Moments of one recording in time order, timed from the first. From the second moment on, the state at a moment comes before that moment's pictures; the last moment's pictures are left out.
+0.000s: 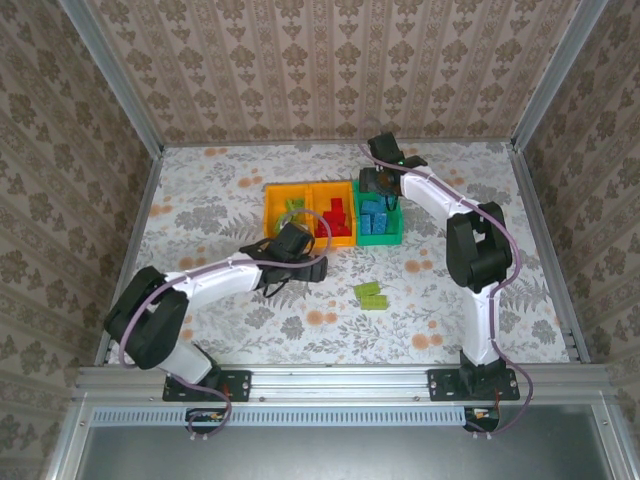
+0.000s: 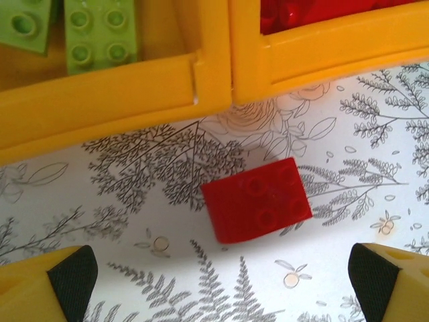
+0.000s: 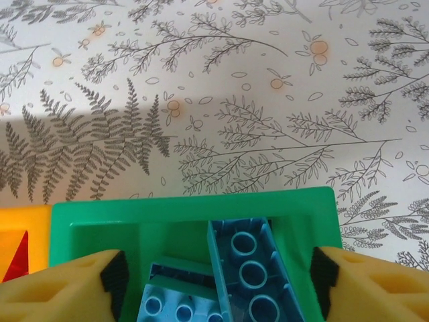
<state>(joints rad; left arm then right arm) -0.78 1.53 0.85 -0.32 -0.14 -0.50 0.34 2.09 1.72 -0.59 0.18 0.37</state>
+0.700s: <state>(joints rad) -0.80 1.80 1.04 -0.43 -0.19 -0.56 0.34 1.70 1.41 -0.56 0.17 0.40</state>
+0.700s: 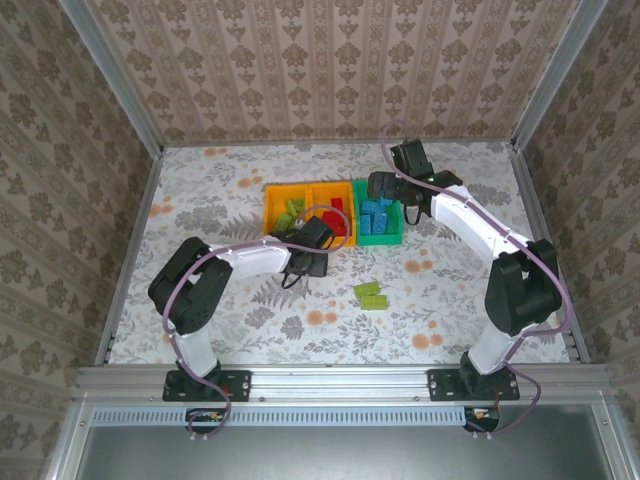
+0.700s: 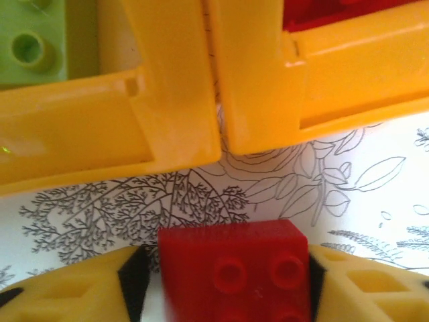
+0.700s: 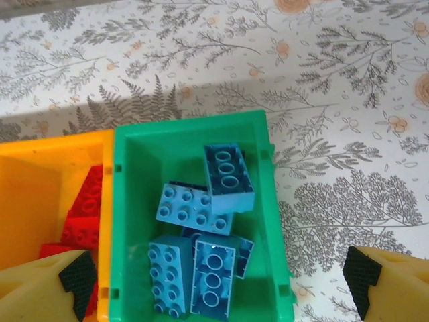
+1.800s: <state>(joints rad) -0.80 1.67 1.28 -0.52 -0.20 -0.45 0.36 1.44 0.90 -0.47 0.07 0.50</state>
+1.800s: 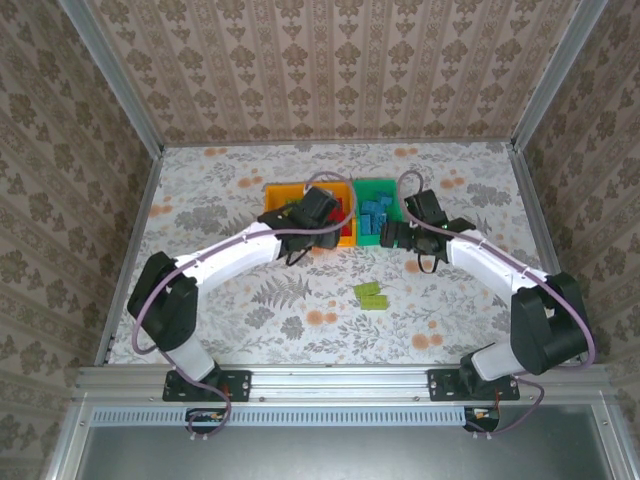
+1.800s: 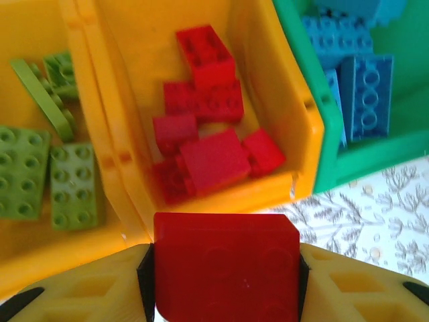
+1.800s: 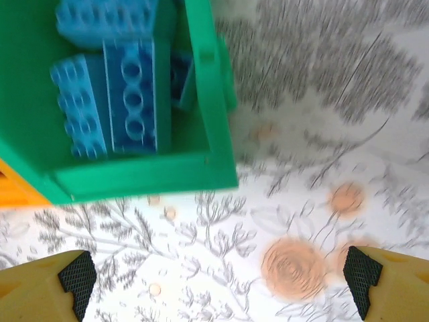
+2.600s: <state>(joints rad) -0.62 1.99 1.57 -0.47 -0.01 -0.39 0.71 1.56 0.79 -0.41 0.05 0.61</state>
